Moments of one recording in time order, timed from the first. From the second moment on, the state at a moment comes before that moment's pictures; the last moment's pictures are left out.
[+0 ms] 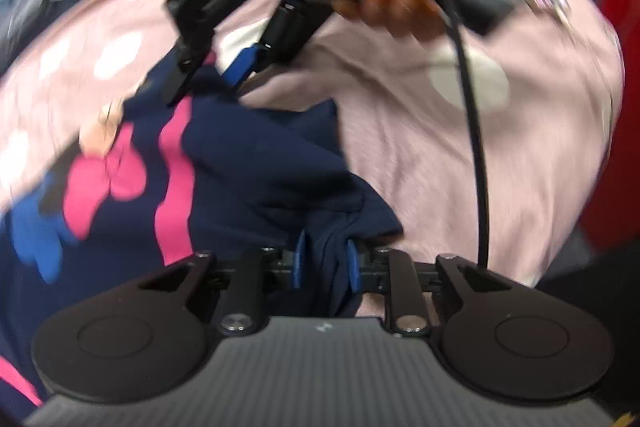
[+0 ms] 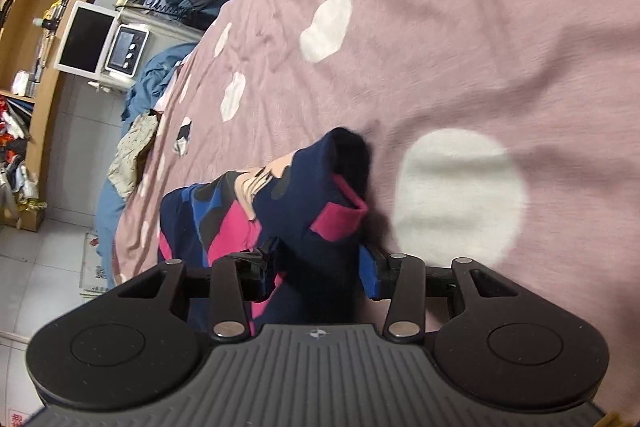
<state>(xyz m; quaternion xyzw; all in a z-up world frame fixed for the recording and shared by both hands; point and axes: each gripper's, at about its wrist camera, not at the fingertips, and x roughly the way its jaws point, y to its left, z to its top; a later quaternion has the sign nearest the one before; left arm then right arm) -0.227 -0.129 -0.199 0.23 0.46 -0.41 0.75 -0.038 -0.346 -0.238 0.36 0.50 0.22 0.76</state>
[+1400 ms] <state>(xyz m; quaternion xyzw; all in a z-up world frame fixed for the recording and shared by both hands) -0.161 0.246 -0.149 -0.06 0.55 -0.06 0.83 0.031 -0.078 -0.136 0.19 0.46 0.32 0.80</state>
